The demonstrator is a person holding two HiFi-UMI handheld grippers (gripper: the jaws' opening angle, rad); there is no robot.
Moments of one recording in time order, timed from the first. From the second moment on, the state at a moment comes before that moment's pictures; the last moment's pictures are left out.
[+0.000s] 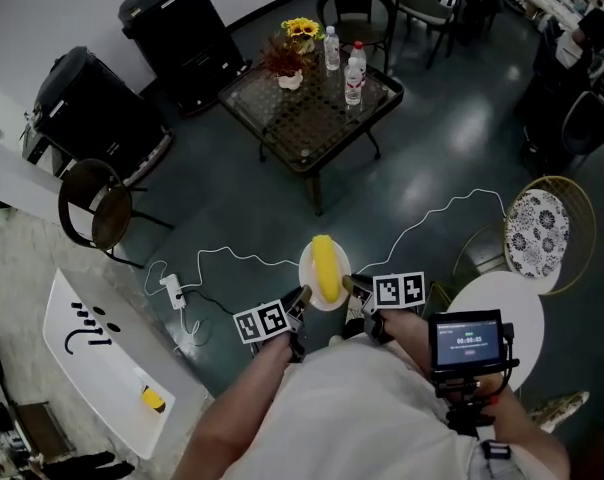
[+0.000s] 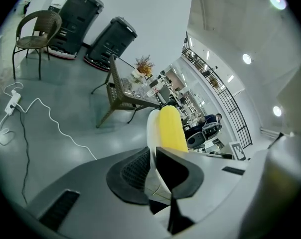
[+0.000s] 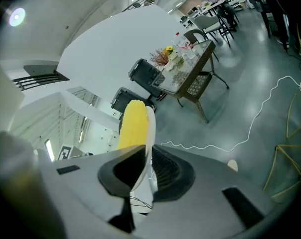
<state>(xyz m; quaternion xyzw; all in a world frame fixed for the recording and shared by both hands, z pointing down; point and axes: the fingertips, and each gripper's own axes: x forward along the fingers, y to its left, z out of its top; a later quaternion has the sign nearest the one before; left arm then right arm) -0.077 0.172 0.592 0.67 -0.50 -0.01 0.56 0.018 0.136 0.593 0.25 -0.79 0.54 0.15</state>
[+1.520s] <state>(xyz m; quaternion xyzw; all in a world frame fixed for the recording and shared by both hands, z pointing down) -0.110 -0.004 0.608 0.66 -0.52 -0.01 0.55 -0.016 -0.041 0.609 0.21 -0.79 0.55 0.17</state>
